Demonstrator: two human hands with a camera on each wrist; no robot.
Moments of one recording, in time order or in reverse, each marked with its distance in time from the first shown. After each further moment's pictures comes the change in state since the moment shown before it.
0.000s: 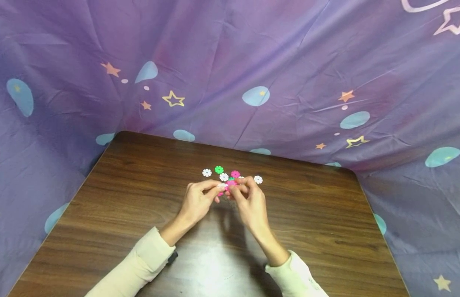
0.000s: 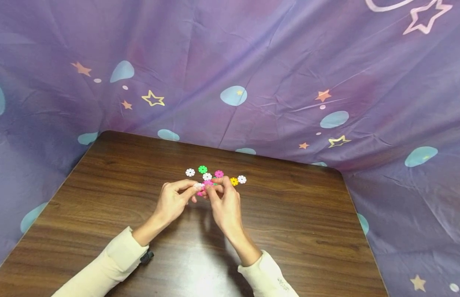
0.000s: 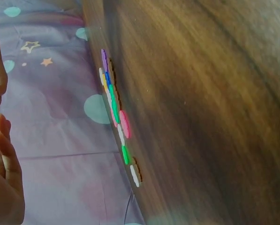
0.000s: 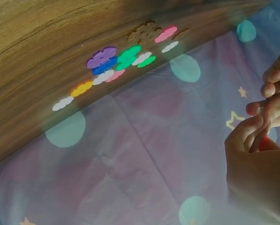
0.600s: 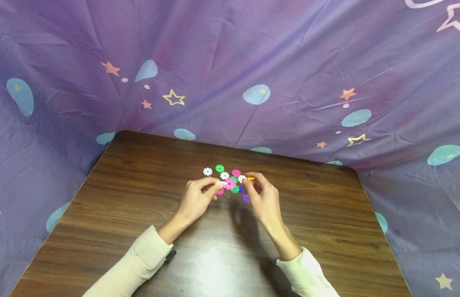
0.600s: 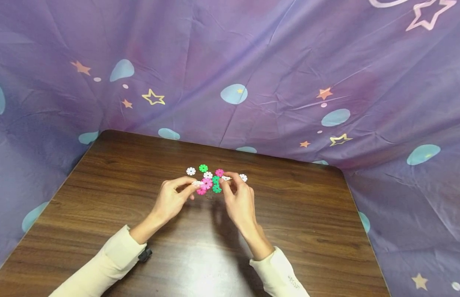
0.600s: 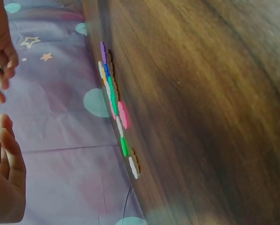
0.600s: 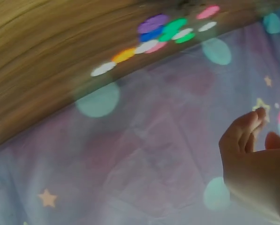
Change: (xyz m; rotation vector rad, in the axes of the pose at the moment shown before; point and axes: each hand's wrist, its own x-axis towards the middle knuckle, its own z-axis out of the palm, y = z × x) left_hand 0.001 -0.003 -0.008 0.020 -0.044 -0.027; right_hand 0.012 0.014 -0.030 -0.349 0.071 -0.092
